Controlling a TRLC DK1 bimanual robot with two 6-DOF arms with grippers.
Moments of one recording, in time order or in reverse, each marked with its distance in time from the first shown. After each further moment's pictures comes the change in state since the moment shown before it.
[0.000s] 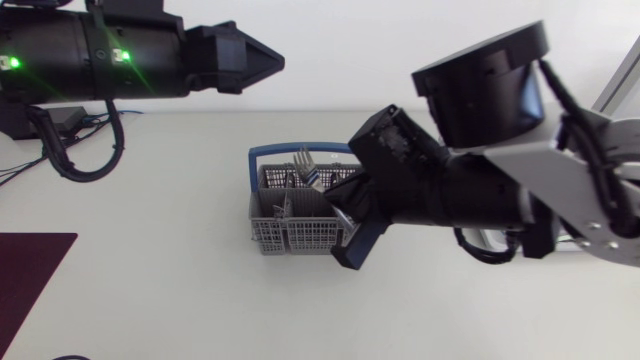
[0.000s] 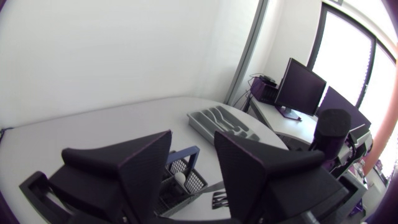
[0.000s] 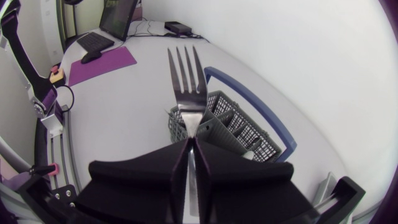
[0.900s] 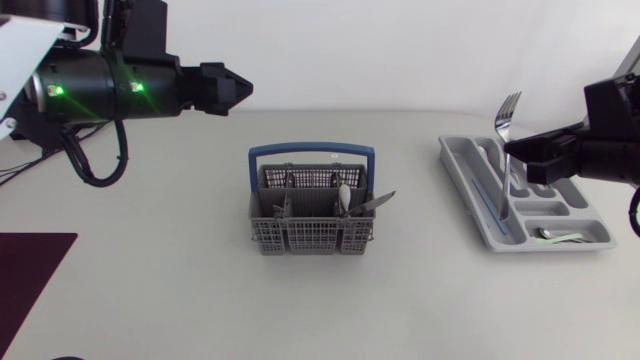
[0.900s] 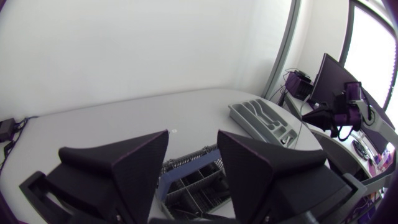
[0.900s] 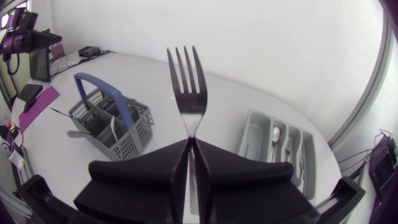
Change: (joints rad) left arm 0.121 0.056 -0.074 0.036 -0.087 0.073; right arm -1.008 -0.125 -0.051 -0.093 -0.459 -0.187
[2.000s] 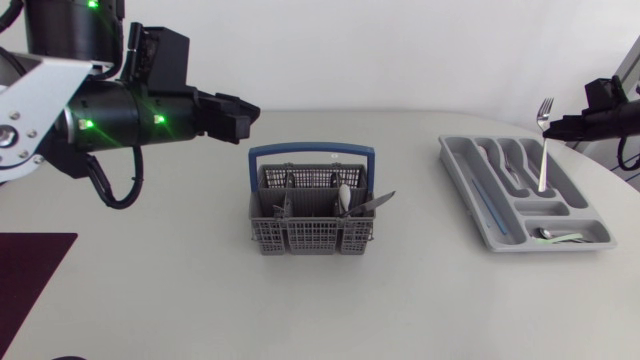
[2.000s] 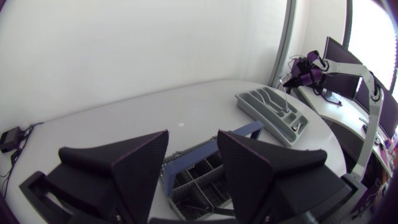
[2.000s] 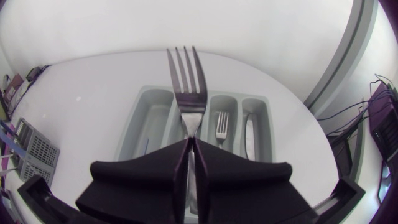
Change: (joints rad) left arm -0.052 0.000 -0.094 0.076 -0.087 0.071; right arm -0.340 1.000 0.823 -0.073 -0.014 -0.075
